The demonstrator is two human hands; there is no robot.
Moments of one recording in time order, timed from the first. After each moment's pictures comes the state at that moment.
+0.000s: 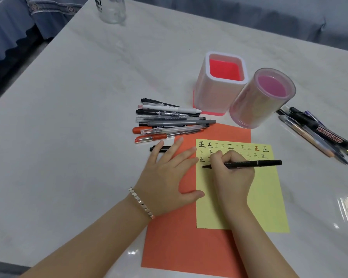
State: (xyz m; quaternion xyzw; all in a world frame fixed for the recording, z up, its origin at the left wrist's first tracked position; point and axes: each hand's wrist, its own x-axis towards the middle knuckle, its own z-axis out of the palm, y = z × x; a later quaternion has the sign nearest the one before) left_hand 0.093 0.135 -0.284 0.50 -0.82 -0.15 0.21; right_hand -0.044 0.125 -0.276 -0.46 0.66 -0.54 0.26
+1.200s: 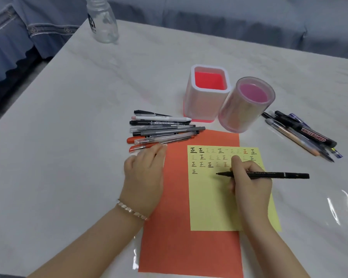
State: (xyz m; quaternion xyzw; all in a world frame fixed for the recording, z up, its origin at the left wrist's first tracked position) left_hand 0.105 0.129 -0.285 0.60 -0.75 -0.02 0.29; right_hand -0.083 0.144 -0.247 -0.36 0.69 -0.54 0.34
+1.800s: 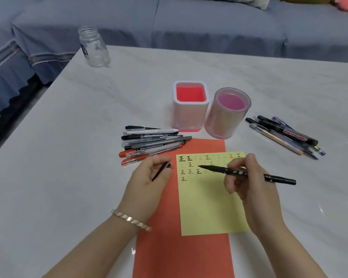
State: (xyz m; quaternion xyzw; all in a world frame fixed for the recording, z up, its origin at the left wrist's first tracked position) left_hand 0.076 0.143 -0.215 0.58 -0.47 -0.51 0.44; right_hand -0.099 0.160 -0.198 -0.35 0.56 -0.57 0.49
